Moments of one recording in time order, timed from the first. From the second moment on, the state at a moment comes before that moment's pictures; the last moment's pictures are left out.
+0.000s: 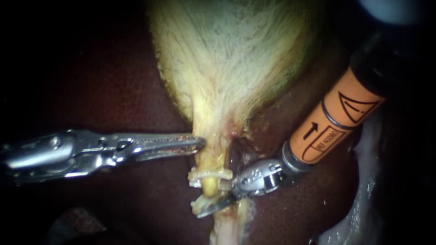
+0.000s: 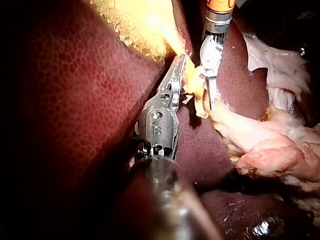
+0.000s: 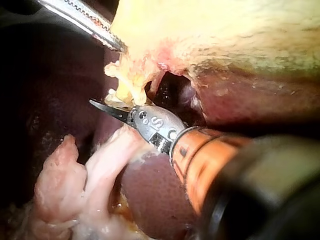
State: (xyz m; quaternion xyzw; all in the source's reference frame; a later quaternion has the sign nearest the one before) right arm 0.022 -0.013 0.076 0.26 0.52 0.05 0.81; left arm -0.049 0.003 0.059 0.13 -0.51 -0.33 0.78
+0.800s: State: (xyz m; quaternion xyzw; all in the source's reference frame) right arm 0.024 -0.013 0.075 0.33 0.52 0.12 0.78; left arm -0.049 0.003 0.059 0.13 -0.51 -0.33 0.79
